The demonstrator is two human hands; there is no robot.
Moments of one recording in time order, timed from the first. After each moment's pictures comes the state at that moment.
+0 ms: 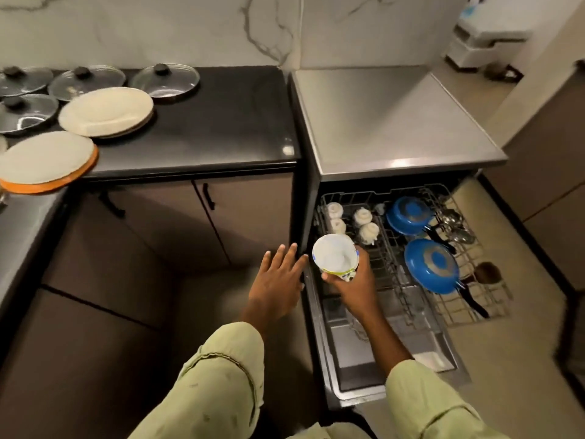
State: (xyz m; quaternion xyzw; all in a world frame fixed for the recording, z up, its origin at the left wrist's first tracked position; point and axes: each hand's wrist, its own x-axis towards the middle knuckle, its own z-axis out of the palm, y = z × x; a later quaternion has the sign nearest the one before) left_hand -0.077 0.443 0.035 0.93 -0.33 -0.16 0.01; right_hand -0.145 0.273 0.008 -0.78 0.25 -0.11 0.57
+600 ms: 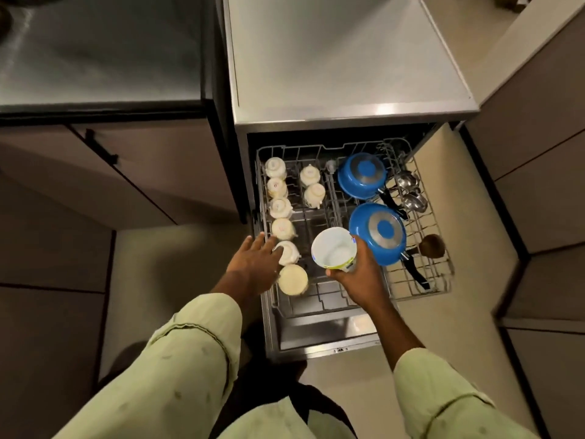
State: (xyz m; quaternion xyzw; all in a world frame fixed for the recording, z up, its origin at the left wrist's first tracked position) left_hand -0.086 0.265 -0.029 0.88 -0.36 -0.31 -0.08; right_hand -0.198 0.064 -0.032 -0.82 0.29 0.03 0.49
